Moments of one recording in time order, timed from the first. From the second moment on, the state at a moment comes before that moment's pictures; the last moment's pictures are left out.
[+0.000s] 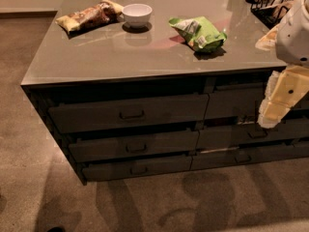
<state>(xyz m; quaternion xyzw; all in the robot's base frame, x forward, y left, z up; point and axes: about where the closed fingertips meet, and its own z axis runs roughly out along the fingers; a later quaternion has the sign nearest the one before) 0.438 -0.217 0.976 -0.60 0.78 -0.03 0.16</state>
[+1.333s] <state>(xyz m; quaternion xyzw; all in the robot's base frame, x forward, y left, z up) 0.462 -0.203 0.933 -0.62 0.77 0.01 0.16</state>
